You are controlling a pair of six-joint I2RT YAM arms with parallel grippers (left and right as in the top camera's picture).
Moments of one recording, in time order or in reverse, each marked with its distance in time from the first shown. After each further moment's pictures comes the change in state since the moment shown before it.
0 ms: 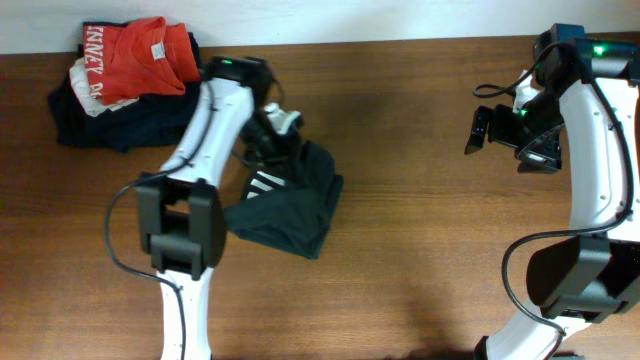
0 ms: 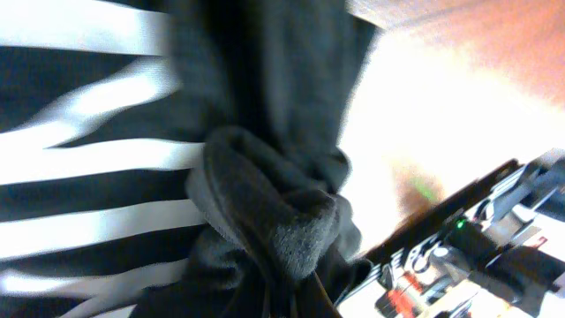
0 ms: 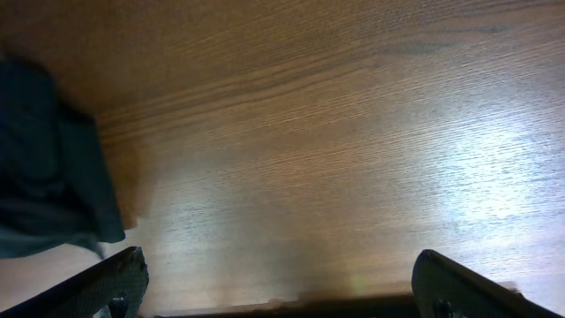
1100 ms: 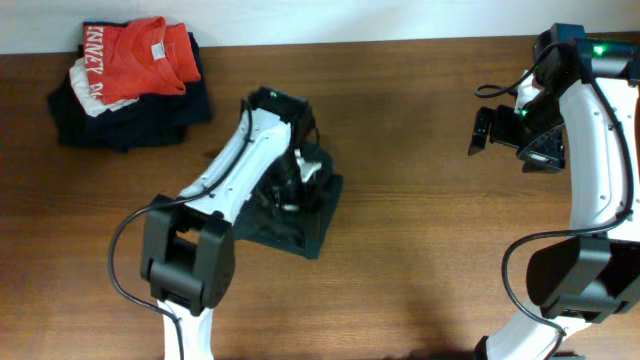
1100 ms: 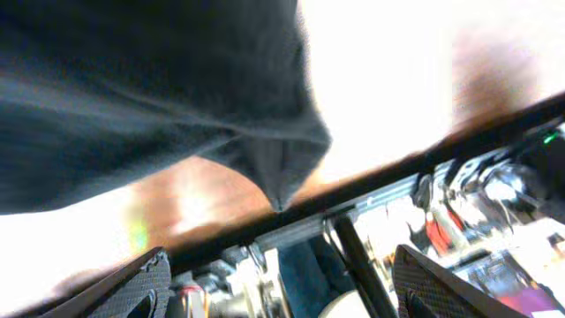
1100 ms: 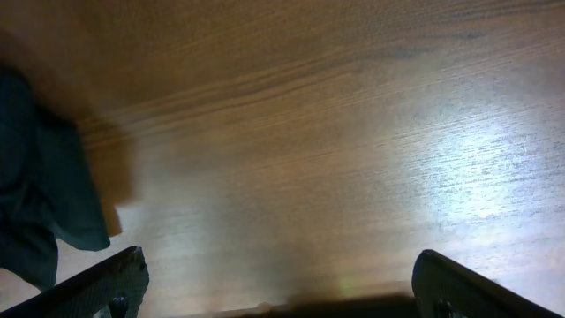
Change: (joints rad) left arm -0.170 -0.194 -0.260 -0.118 -0.143 -0.103; right arm 0.000 0.000 0.000 -0.001 0.042 0.000
